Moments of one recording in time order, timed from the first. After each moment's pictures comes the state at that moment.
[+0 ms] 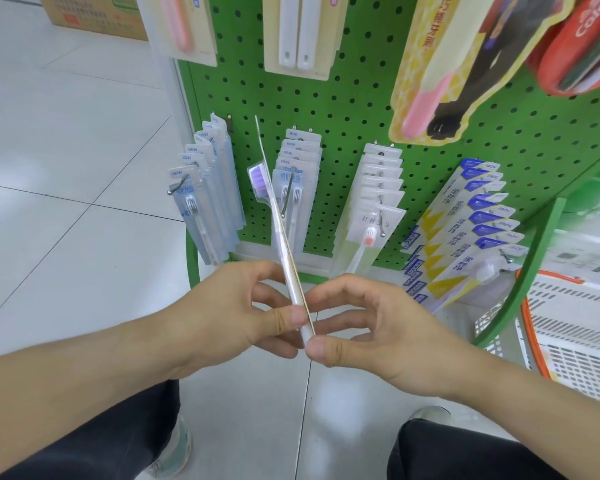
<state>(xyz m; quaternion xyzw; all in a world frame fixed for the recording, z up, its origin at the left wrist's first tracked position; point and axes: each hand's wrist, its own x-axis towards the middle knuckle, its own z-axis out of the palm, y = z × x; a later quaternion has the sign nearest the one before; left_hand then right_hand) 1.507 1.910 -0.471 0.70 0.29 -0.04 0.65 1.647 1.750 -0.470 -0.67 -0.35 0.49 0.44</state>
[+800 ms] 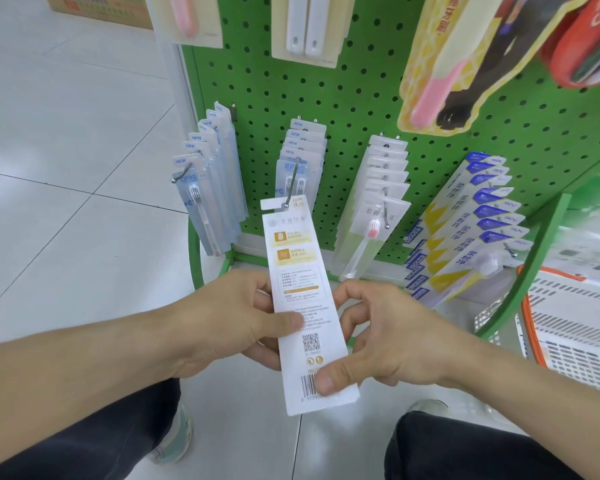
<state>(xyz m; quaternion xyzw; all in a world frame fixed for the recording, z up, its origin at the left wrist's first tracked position) 1.505 1.903 -0.475 0.65 0.30 -0.10 0.69 1.651 1.754 -0.470 -0.71 -0.32 0.54 0.32</state>
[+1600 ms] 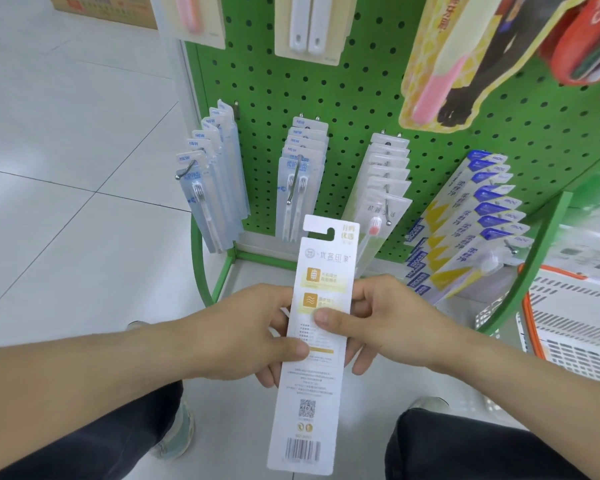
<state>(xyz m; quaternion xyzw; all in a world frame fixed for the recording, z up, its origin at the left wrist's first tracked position) 1.504 1.899 -0.491 0.77 0.22 -0.17 0.58 1.656 1.756 -0.484 -0.72 -0.35 0.49 0.34</state>
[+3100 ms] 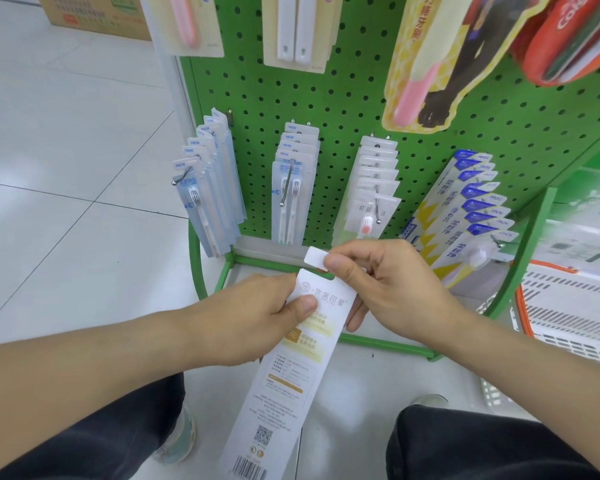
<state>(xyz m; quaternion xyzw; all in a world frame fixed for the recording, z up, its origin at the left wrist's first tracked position) 1.512 1.901 -0.485 0.89 0.16 -0.11 0.42 1.662 1.763 -0.473 -0.74 -0.42 0.30 0.43</state>
